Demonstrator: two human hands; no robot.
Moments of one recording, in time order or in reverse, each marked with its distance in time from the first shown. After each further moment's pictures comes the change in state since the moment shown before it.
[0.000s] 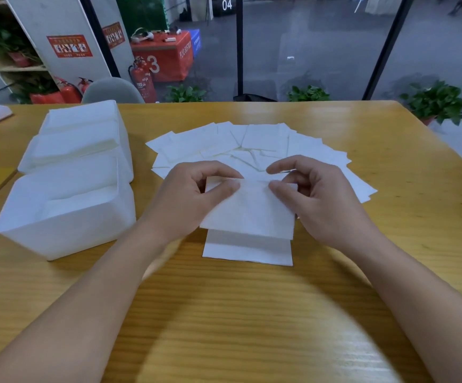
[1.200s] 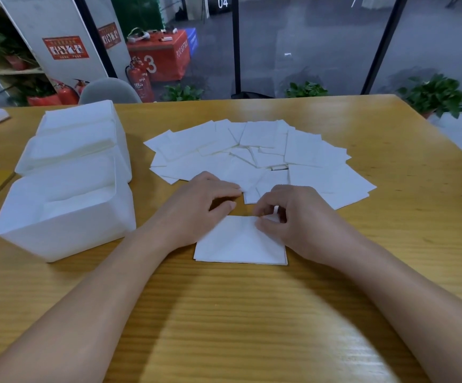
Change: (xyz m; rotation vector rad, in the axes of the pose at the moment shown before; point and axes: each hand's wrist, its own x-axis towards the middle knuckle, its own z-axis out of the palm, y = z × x) left_hand 0.003 -0.027 0.010 0.484 -0.261 0.034; right_hand -0.011 0.016 0.018 -0.415 -0.242 -0.002
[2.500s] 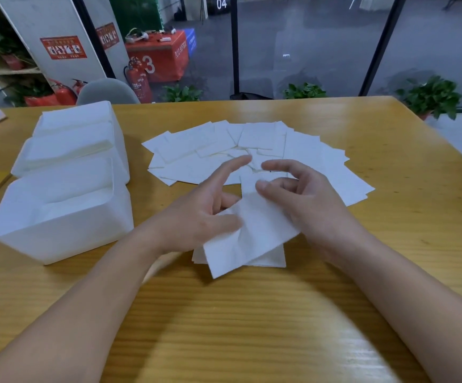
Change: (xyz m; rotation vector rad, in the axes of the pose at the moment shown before) left_hand -0.017 0.042 -0.027 -0.752 -0.251 -0.058; right_hand 0.003 -0.024 -0.010 0.846 0.182 0.231
